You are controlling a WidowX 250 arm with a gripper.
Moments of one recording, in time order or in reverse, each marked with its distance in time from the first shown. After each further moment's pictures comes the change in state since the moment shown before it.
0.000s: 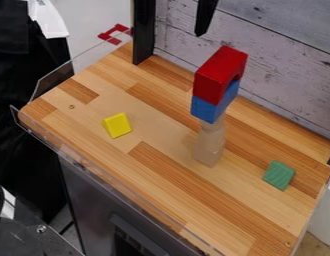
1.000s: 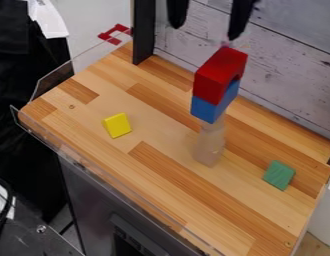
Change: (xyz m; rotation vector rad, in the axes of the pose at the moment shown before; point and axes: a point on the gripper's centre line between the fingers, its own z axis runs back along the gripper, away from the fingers) arm -0.012 -0.038 0.006 -0.011 0.022 -0.177
